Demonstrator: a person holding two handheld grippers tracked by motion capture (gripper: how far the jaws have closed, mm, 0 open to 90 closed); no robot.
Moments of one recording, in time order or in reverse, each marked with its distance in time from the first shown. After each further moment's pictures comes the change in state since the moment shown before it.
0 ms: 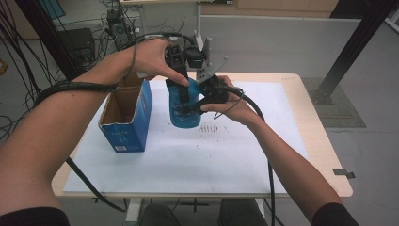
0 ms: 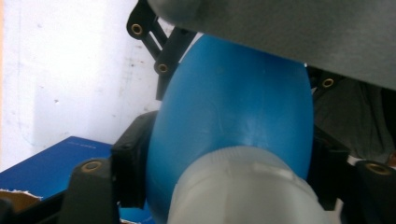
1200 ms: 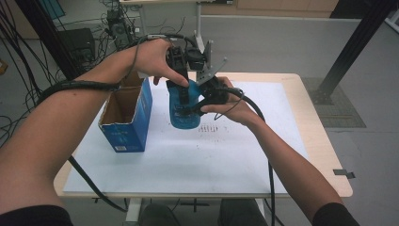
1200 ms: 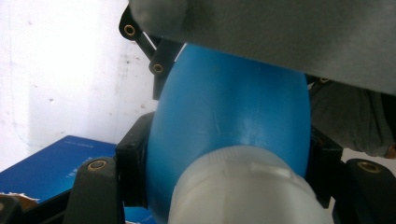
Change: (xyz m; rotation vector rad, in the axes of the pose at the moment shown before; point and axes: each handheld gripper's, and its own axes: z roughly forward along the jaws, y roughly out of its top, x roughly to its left) left arm 0.000 0.003 0.005 0.027 -0.007 0.015; right arm -0.004 -0.004 0.005 -0.023 0.019 -0.050
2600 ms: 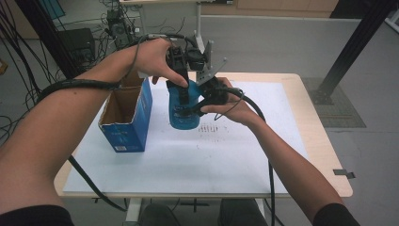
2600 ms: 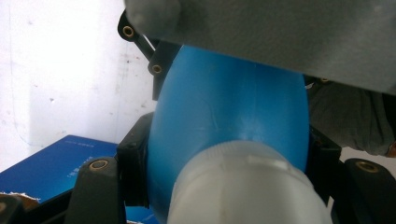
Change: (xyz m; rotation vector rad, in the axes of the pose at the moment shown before) left arm 0.000 0.000 -0.001 0.006 0.007 0.007; right arm -0.001 -0.001 0.001 -0.009 0.004 0.004
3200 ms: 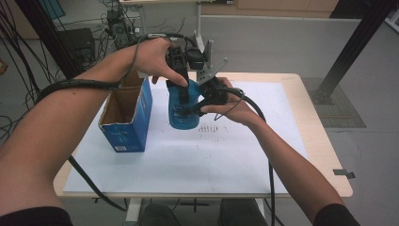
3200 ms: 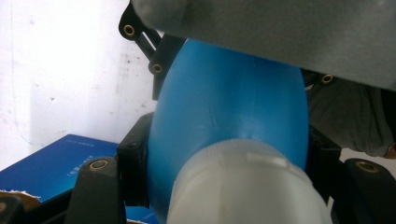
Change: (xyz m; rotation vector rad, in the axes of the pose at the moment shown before) left arm -0.001 0.000 -0.002 -0.006 -0.003 -0.013; right arm 0.001 0.000 -0.001 -0.006 -0.004 0.009
